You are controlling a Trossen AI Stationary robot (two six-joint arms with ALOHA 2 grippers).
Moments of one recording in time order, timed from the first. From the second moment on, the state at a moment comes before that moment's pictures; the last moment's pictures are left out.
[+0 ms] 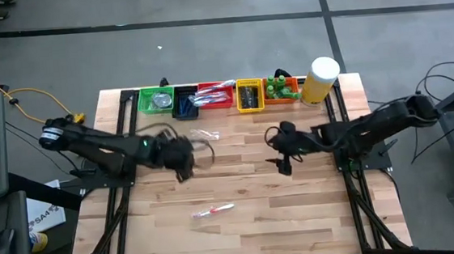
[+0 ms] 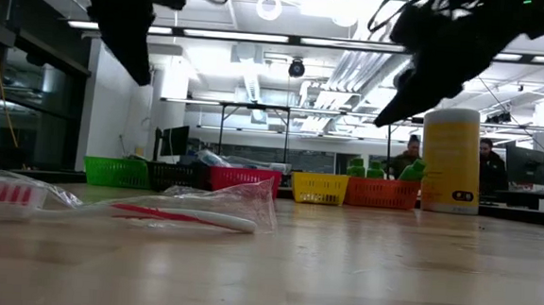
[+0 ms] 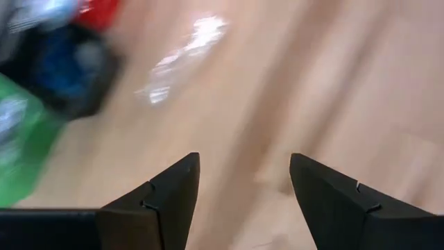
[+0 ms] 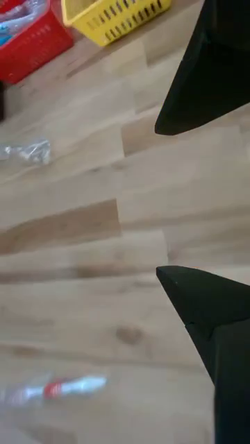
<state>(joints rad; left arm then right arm) -0.21 1.32 1.11 -1.05 -0.46 -0.64 0.10 1.20 0.65 -0.19 0.22 0.18</state>
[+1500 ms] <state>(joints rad) -0.58 1.80 1.11 -0.59 -0.11 -0.80 0.64 1.17 0.60 -0.16 0.63 0.53</state>
